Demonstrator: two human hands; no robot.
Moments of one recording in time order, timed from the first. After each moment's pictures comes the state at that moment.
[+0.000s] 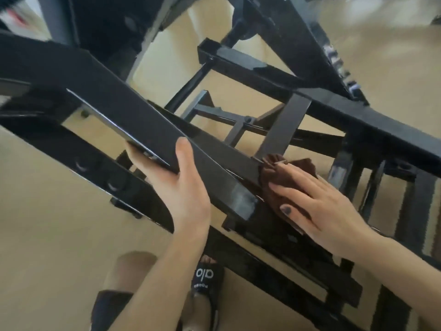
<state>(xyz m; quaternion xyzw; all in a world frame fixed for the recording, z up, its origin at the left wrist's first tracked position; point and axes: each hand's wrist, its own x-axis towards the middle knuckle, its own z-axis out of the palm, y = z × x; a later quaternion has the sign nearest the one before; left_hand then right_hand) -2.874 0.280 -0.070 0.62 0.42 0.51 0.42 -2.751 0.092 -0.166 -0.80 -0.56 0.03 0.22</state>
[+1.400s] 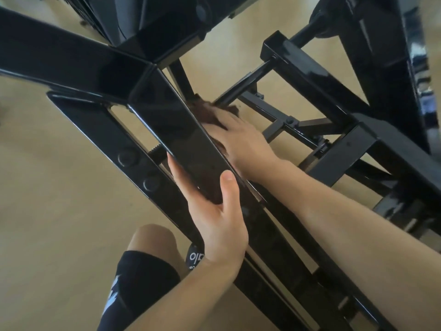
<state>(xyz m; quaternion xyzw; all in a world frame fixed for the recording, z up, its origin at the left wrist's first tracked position) -2.858 0.270 -0.063 0.59 0.45 0.53 0.41 -2.737 0.336 -0.079 -0.68 -0.69 0.08 0.24</state>
